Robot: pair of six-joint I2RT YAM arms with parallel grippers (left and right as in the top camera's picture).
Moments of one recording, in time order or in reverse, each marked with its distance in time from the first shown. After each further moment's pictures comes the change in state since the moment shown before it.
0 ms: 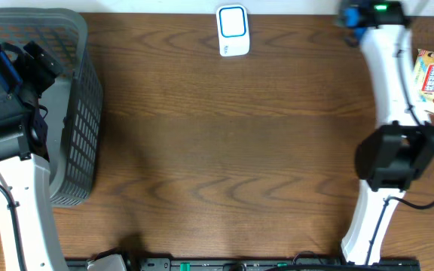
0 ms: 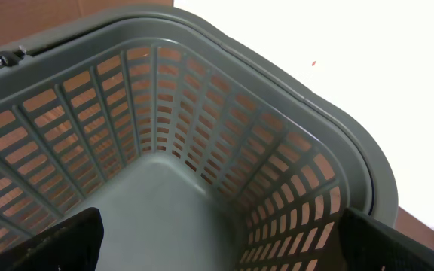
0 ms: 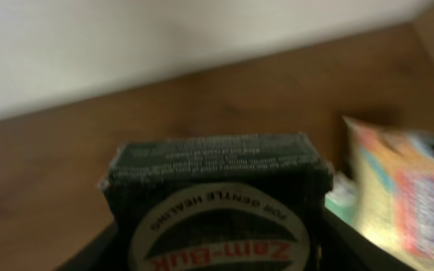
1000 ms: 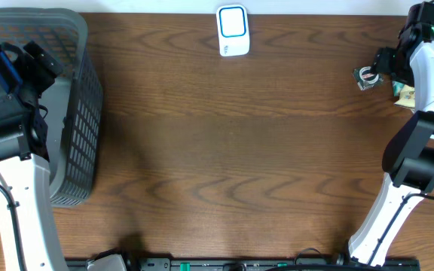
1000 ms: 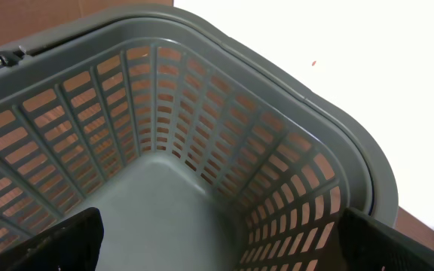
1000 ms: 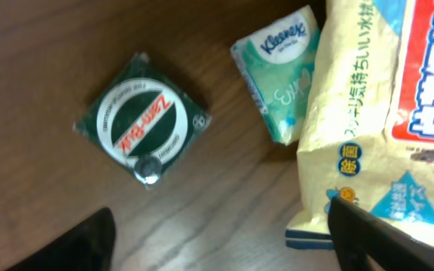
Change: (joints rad) left arm 0.000 0.000 0.000 0.000 0.000 0.000; right arm -0.249 0.048 -0.185 -0.156 -0.177 0.004
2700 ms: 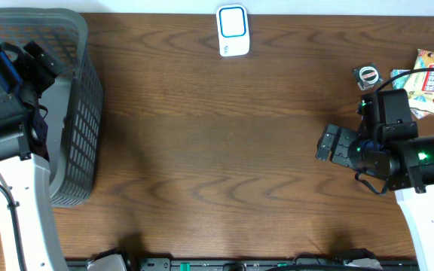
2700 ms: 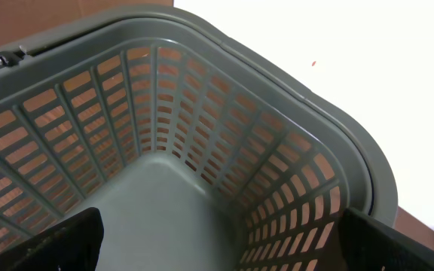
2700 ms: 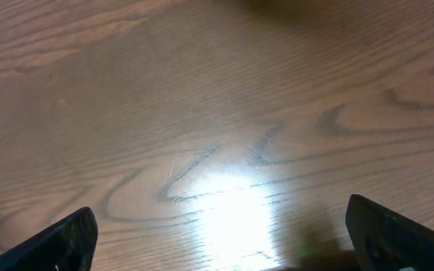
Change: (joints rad) left arm 0.000 0.000 0.000 0.000 0.000 0.000; right arm 0.430 -1.113 -0.800 -0.260 -0.117 0.337
